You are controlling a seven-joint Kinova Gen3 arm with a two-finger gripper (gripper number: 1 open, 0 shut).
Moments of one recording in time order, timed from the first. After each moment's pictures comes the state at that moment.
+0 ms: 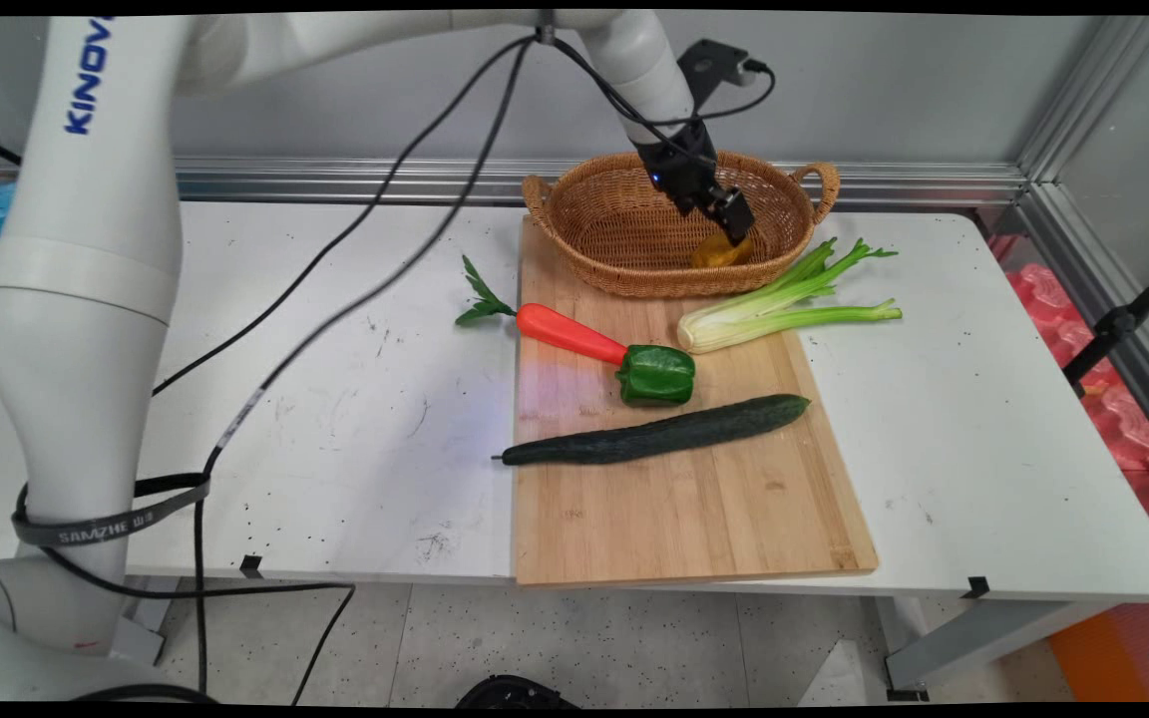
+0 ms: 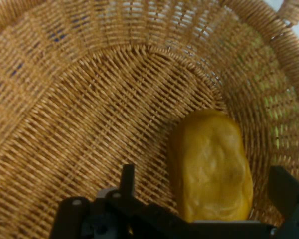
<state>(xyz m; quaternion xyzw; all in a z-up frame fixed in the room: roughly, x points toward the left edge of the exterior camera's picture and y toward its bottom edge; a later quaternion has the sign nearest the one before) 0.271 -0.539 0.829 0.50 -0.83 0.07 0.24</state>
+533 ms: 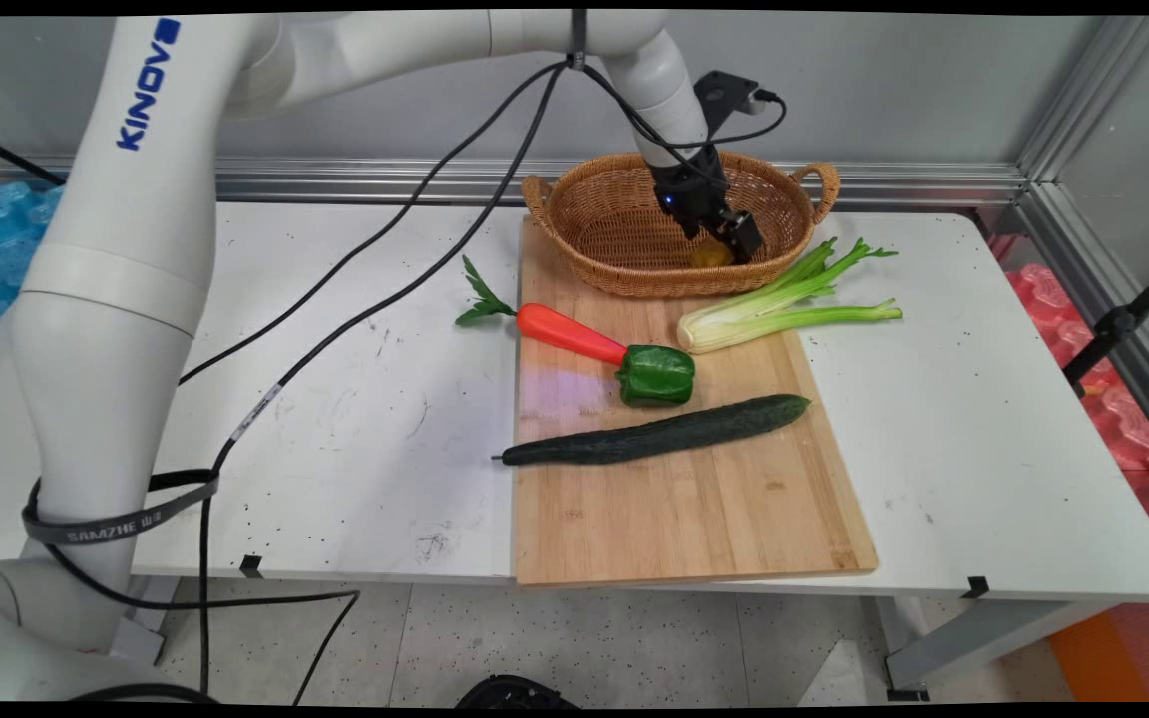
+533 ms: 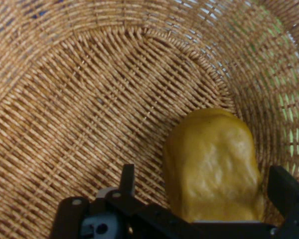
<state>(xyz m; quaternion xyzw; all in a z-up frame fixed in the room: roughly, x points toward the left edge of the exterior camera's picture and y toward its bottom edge) 0.256 -0.555 0.801 0.51 -0.83 0.05 0.22</state>
